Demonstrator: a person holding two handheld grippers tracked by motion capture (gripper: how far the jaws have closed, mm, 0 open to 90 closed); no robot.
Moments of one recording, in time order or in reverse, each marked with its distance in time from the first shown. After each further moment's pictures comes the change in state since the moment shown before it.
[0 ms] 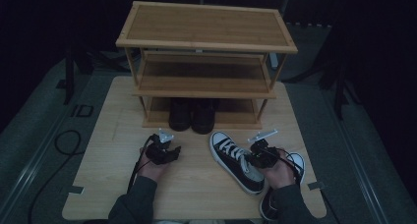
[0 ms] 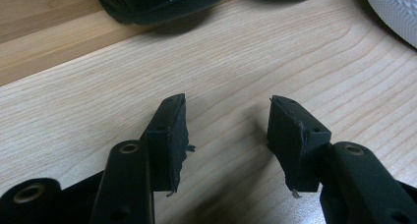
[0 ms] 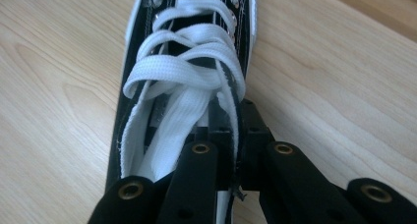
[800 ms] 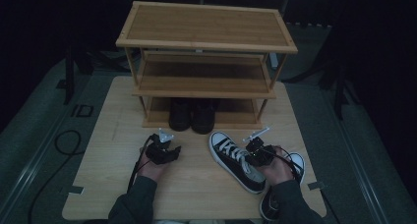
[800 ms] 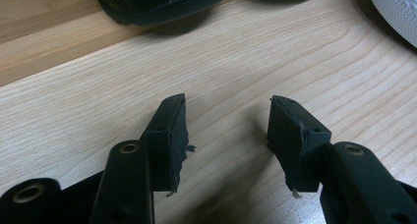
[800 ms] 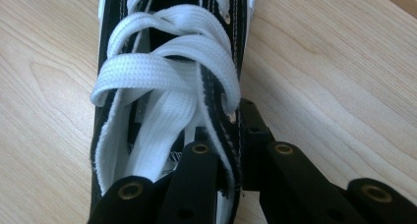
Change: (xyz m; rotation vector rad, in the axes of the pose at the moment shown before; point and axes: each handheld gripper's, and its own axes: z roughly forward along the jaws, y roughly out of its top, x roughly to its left) left arm 0.001 0.000 0.001 -0.003 -0.005 -0.003; right arm -0.001 0.009 0.012 0.106 -0.027 -0.032
